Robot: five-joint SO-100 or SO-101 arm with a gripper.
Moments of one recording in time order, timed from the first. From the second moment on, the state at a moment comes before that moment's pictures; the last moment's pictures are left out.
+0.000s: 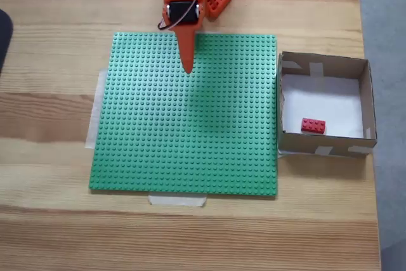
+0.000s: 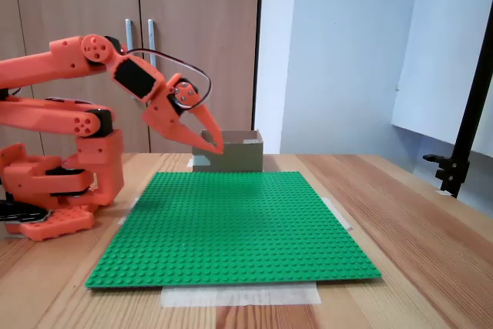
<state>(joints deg) -5.2 176.4 156.1 51.2 -1.6</state>
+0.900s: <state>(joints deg) -2.4 184.3 174.8 44.0 -1.1</state>
